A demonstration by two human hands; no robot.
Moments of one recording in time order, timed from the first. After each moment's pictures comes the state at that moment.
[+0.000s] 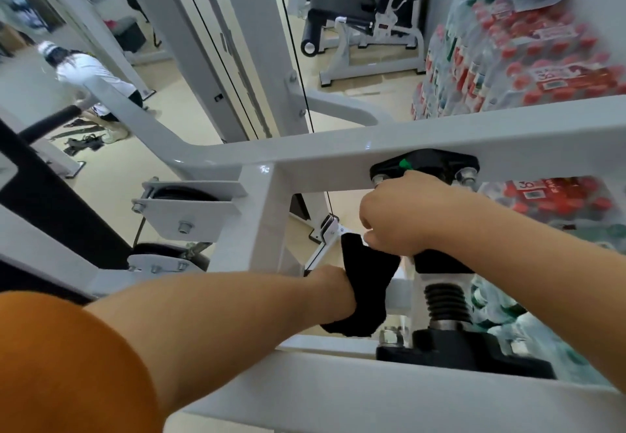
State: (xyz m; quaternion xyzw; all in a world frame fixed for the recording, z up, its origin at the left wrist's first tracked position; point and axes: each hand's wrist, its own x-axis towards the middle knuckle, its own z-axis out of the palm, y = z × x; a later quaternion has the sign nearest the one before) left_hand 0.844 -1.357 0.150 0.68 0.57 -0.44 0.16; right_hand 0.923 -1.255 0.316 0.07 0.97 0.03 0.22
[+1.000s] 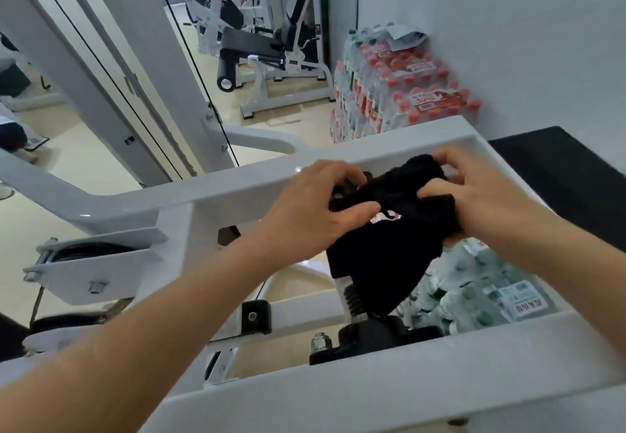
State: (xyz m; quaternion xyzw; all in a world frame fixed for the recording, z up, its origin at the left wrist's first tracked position) left_hand 0.874 -1.307 0.312 0.60 0.73 0.29 0.16; right_hand 1.056 -1.201 0.326 0.39 0.71 -0.56 -0.18
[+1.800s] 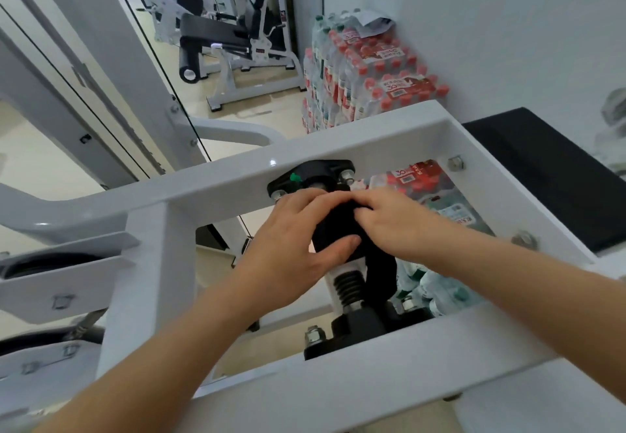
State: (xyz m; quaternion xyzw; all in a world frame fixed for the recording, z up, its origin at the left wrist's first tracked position) left_hand 0.879 -1.336 0.271 0.64 0.70 0.27 0.13; right_hand 1.013 -1.229 0.297 0.35 0.83 -0.43 -0.04
